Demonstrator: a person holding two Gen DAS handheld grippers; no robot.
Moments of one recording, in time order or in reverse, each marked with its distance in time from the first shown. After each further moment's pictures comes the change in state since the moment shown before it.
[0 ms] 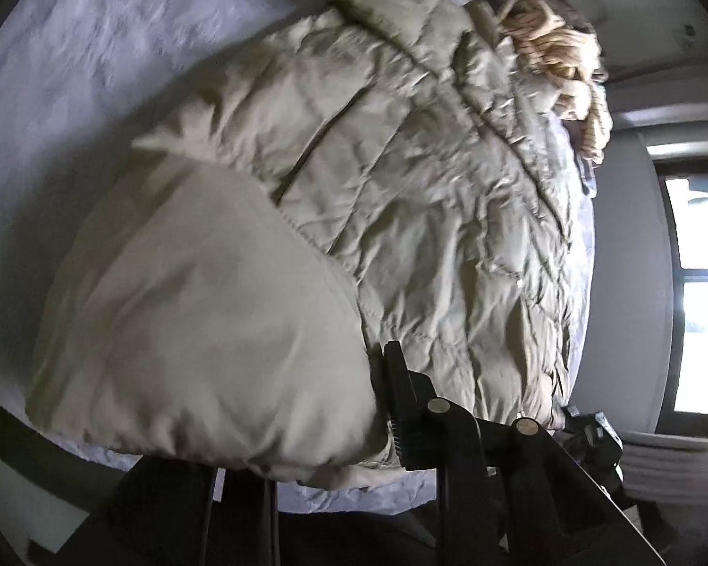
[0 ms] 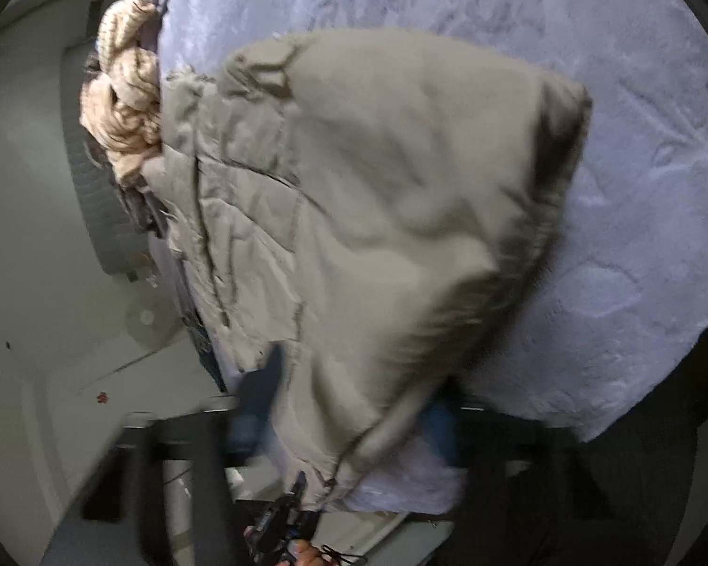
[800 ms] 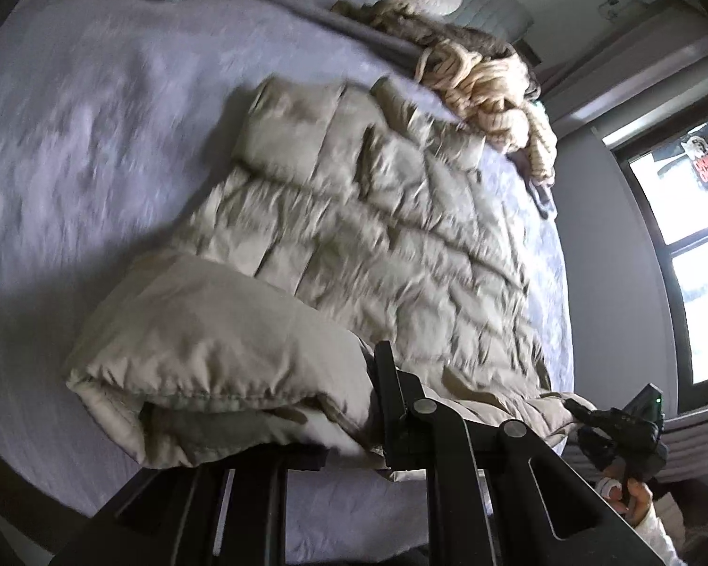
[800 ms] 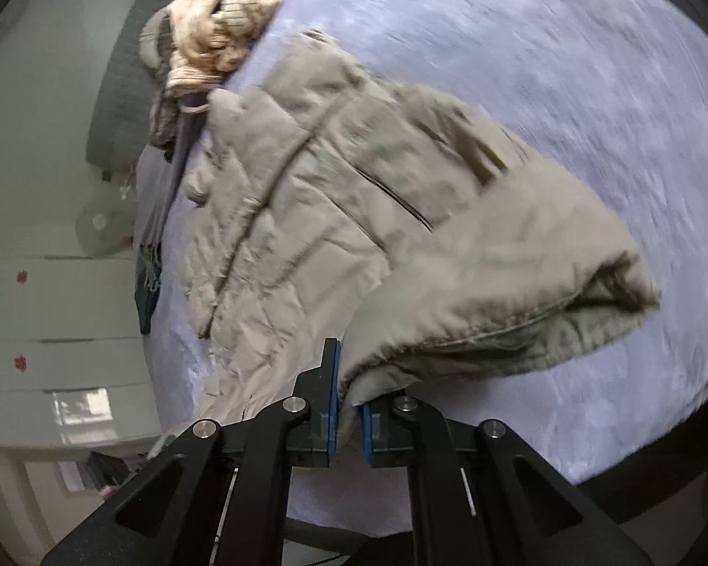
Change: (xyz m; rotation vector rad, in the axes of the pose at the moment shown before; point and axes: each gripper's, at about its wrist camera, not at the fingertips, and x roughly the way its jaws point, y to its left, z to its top) left arm -0.070 -0.075 0.050 0.213 -0.214 0.010; right arm -0.019 0.130 -0.002 -0.496 -0.060 -0.196
